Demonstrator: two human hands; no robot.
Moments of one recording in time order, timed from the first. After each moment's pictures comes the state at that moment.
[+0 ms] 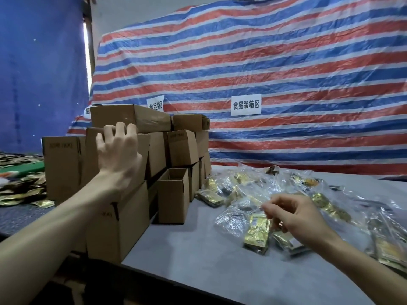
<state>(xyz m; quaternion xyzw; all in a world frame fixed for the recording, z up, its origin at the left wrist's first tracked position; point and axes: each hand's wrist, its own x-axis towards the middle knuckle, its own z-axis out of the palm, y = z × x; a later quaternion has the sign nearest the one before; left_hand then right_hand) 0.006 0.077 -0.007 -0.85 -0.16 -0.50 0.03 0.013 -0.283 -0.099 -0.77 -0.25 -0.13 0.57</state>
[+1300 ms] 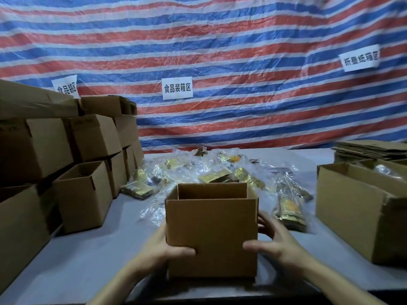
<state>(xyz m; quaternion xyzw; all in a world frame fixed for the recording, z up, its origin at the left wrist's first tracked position) 0.060 -0.120 -0.211 -0.75 0.21 0.06 -0.62 0.015 -0.420 -0.211 -0.77 -0.11 -0.06 0.62</state>
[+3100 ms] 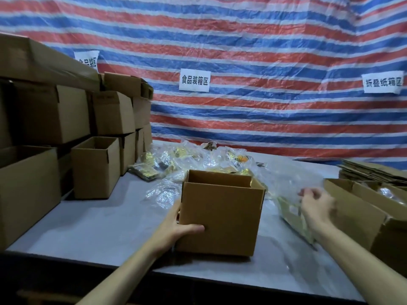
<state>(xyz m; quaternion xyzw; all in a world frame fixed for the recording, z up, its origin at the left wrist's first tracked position) 0.066 -0.144 -0.236 -0.69 0.20 0.00 -0.69 0.059 -0.481 -0.155 -0.76 0.20 -0.39 0.49</state>
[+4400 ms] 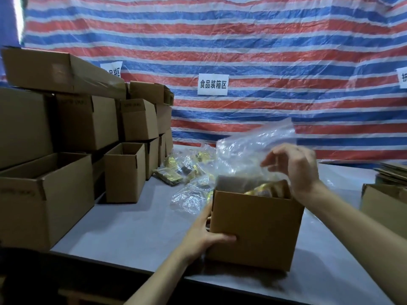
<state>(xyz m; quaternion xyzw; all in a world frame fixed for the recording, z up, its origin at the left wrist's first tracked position) 0.076 -0.139 -0.244 -0.72 0.20 -0.01 -0.67 0.053 -0.346 -0.069 -0.71 -0.18 -0.27 0.63</state>
